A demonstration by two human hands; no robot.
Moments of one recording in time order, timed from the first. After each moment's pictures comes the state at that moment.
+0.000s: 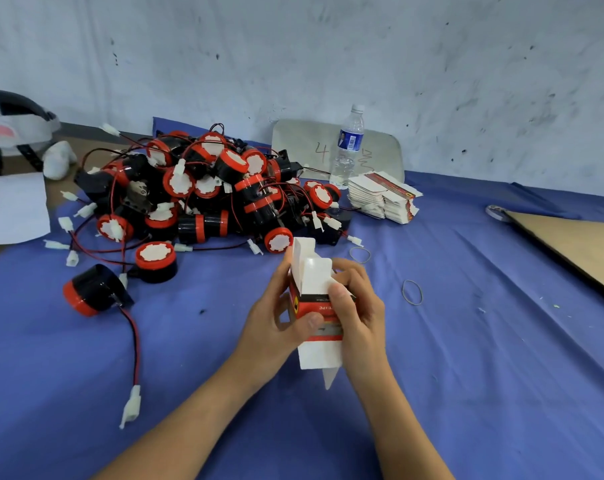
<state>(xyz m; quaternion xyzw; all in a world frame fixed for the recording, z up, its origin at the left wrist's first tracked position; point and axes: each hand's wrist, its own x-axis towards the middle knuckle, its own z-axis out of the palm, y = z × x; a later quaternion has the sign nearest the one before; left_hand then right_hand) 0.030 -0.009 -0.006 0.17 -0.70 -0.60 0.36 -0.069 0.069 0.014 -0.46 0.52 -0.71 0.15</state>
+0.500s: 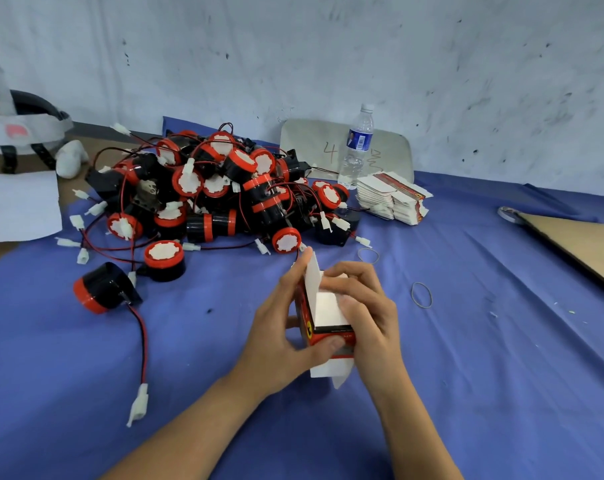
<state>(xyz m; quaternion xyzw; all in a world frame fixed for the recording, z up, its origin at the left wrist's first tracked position) 0.033 -0.006 -0.009 0.11 -0.75 -0.50 0.43 -0.072 0.073 0.018 -0.50 0.52 -0.68 0.13</state>
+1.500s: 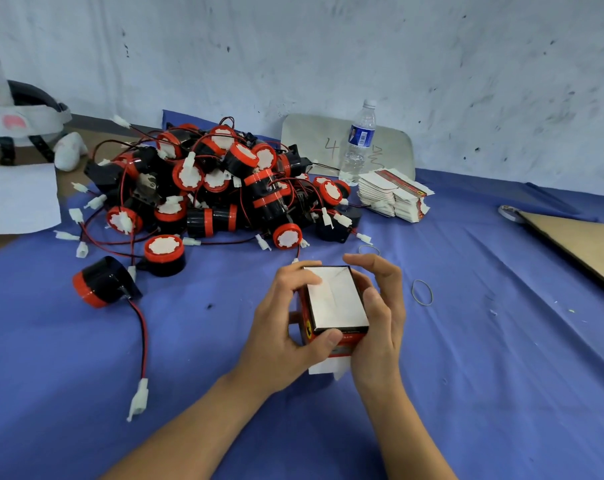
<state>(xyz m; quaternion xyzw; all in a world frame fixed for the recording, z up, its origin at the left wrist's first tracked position) 0.029 -0.009 -0.015 0.05 -0.76 -0.42 0.50 -0.065 0.069 0.006 -0.46 0.47 -0.75 0.09</state>
